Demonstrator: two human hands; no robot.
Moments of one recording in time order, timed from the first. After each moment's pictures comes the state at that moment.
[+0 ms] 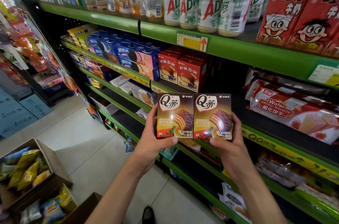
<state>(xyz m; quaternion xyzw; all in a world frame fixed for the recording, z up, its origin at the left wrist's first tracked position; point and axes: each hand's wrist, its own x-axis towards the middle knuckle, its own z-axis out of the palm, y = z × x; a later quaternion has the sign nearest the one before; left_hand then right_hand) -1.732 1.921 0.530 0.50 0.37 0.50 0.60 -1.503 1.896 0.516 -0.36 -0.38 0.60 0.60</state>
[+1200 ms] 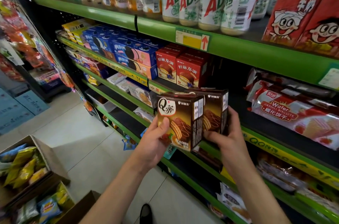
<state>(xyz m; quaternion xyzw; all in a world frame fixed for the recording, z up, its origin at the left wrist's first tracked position) -1.713 1.933 0.538 0.40 0.36 0.49 0.69 -1.510 1.912 0.539 -0.45 -0.46 0.51 0.57</state>
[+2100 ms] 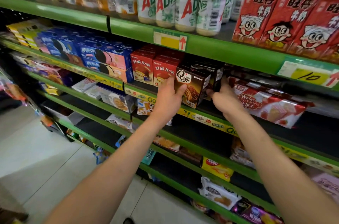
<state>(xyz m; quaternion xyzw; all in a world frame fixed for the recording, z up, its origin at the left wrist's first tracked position) -1.633 2.036 0.573 0.70 0.48 0.41 0.31 -1.454 2.009 0.580 -0.75 -0.47 0.24 0.41</state>
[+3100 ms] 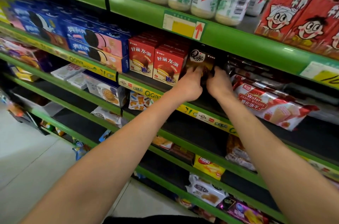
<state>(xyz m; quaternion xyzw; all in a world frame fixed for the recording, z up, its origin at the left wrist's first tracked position) -1.587 2.077 0.583 0.83 0.42 0.23 0.30 -1.466 2.062 0.581 -0.79 -0.51 0.09 0.33</state>
